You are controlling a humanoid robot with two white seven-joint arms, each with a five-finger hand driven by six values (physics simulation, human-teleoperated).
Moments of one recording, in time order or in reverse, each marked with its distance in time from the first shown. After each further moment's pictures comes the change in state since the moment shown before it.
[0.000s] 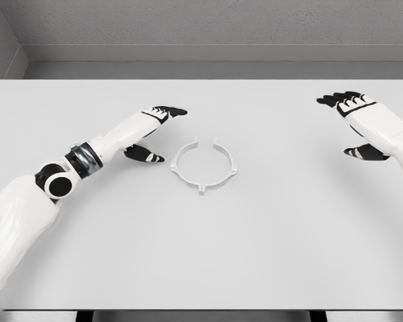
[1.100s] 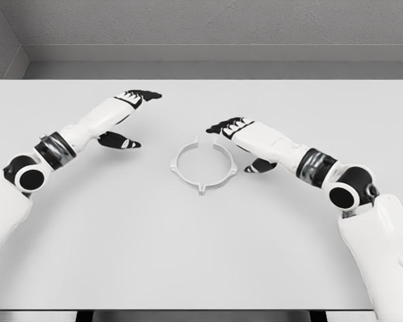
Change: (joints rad) left arm 0.009 0.063 0.064 -0.040 0.004 0.000 0.000; right arm -0.161 0.141 0.491 0.101 0.094 0.099 0.000
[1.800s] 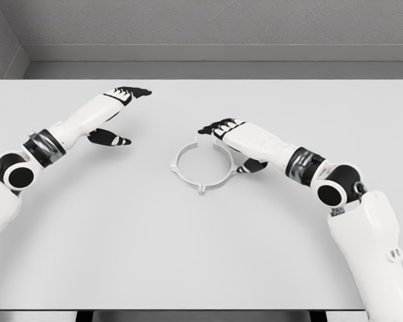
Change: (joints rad) left arm -0.005 0.034 0.007 0.004 0.002 0.000 0.000; right arm -0.021 0.034 0.029 0.024 0.032 0.021 0.000
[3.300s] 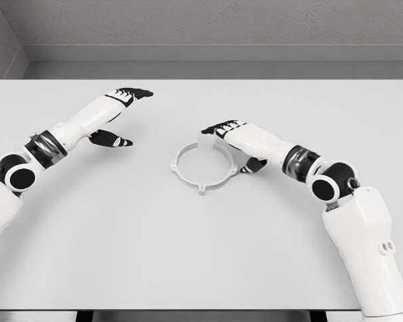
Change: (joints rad) left arm 0.006 -0.001 -0.003 -0.009 0.002 0.000 0.003; right arm -0.034 0.025 -0.001 0.092 0.033 0.025 -0.001
